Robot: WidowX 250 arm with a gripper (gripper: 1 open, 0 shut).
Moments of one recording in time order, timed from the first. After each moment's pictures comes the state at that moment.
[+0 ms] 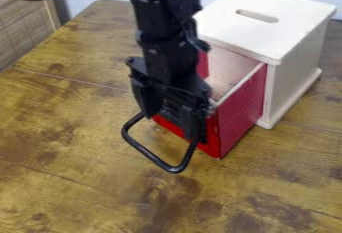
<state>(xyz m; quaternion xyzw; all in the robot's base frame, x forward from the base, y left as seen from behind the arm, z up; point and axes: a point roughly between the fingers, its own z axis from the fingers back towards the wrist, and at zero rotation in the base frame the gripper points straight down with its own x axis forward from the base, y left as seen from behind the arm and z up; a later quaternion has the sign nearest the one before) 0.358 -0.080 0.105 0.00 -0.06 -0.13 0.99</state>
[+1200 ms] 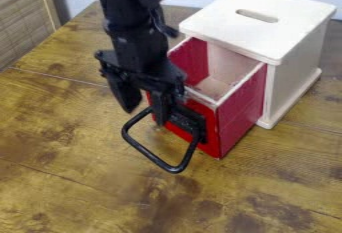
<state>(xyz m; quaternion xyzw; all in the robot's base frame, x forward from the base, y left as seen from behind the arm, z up) 0.354 -0.068 0.109 0.00 -0.05 -0.07 1.00</state>
